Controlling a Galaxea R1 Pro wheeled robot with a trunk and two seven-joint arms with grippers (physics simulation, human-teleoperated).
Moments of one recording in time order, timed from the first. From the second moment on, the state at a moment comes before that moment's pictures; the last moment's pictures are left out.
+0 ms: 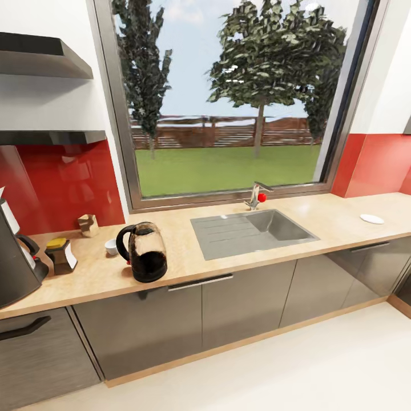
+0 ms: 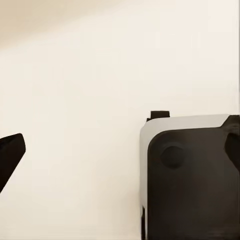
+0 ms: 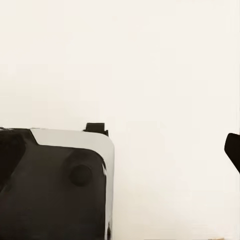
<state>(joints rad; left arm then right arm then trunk) -0.07 0.06 -0.01 -0.09 -0.05 -0.24 0.11 -0.19 -0.09 -0.12 -0.03 0.16 -0.17 0.03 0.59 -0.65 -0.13</state>
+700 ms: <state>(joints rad) -0.07 0.04 0.00 -0.08 -0.04 -0.24 0.12 -0.18 -0.08 -0.13 -0.03 0.15 -0.17 0.02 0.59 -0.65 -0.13</state>
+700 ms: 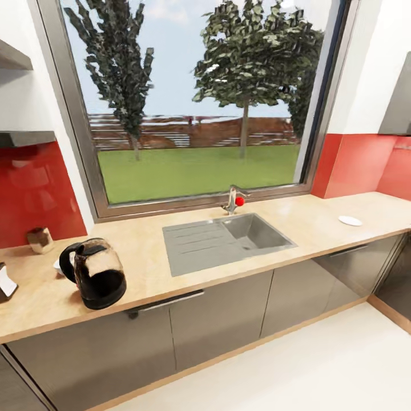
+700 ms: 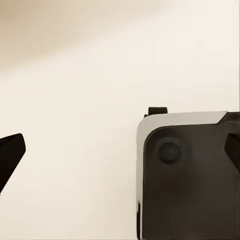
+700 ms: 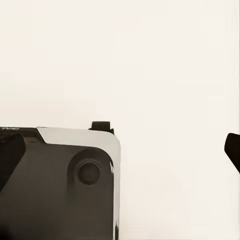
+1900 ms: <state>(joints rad) -0.07 0.03 0.00 -0.08 -0.04 -0.24 0.12 -0.18 -0.08 -0.13 -0.03 0.15 -0.17 0.02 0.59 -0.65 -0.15</state>
